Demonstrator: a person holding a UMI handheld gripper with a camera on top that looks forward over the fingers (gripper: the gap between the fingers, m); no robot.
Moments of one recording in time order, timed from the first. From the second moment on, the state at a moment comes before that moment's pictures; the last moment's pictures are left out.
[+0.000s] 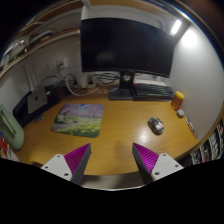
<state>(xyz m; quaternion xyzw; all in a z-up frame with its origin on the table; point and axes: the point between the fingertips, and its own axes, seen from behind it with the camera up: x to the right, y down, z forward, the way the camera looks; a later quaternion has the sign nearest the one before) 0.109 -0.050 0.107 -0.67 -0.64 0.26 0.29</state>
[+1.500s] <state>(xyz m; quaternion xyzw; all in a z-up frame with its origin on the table) -0.048 0.206 -0.016 -0.65 -0.64 0.27 0.29</state>
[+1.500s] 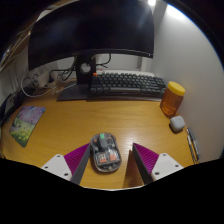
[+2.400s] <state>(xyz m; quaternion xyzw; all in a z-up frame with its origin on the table) -0.090 0.156 0.089 -0.65 -0.63 0.28 0.31</state>
